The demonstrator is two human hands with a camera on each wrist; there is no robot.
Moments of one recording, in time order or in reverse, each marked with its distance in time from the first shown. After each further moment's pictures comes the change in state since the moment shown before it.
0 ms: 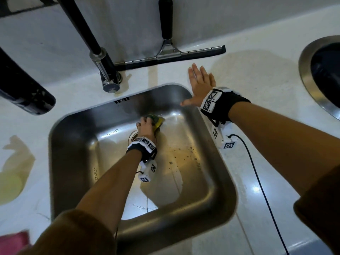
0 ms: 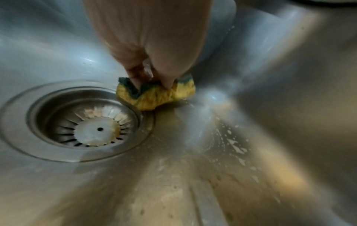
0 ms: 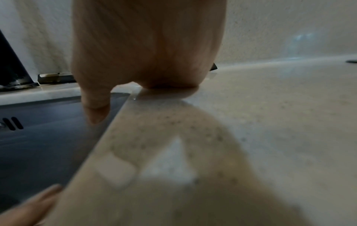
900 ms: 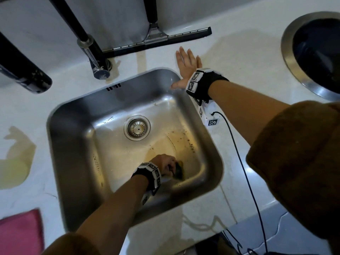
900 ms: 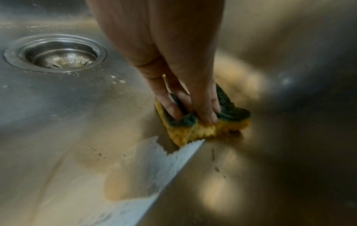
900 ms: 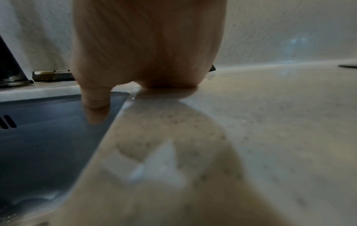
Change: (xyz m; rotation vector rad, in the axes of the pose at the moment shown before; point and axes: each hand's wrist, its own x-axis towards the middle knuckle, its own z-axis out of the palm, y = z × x) left_hand -0.152 0.016 0.032 0.147 -0.840 0.501; right_hand -0.011 -0.006 -0.008 0.037 -0.029 0.018
